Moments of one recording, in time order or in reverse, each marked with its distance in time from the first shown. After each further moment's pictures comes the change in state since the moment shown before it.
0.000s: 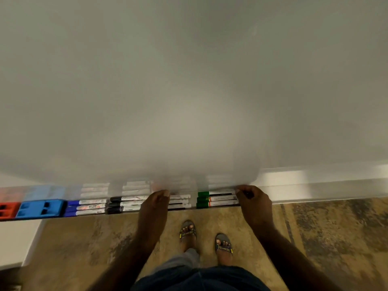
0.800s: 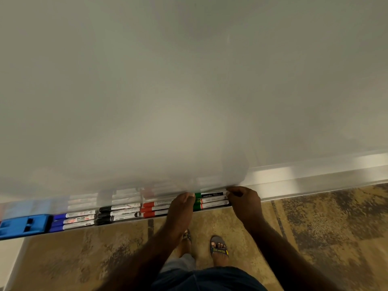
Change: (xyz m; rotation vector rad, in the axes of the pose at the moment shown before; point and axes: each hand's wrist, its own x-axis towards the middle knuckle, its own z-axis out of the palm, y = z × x) left_hand -0.012 0.042 0.069 -0.138 -0.330 -0.091; right_hand 0.010 0.005 0.003 -0.012 -0.063 0.087
